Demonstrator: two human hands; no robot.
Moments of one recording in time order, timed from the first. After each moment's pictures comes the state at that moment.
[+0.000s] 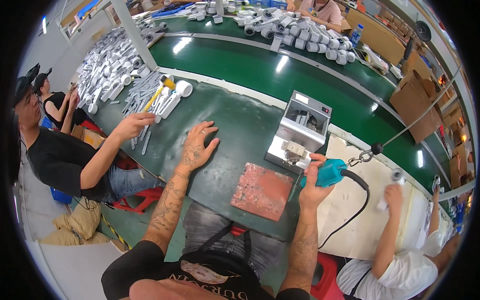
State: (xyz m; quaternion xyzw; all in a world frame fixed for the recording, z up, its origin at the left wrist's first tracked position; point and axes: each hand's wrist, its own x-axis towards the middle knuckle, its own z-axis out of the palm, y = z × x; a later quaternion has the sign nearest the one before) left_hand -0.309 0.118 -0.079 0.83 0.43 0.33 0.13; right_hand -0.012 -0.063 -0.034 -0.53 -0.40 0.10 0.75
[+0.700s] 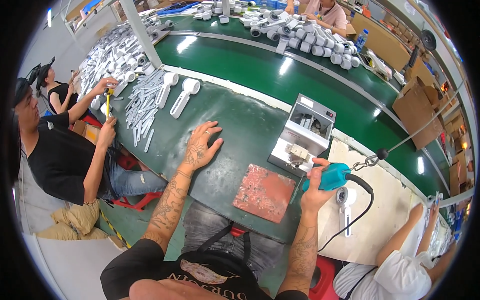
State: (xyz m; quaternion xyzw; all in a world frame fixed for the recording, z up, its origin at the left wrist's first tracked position) left_hand -0.310 0.119 -0.079 0.83 0.43 0.33 0.14; right_hand -0.008 -0.063 -0.038 -0.52 -0.39 0.11 0.75
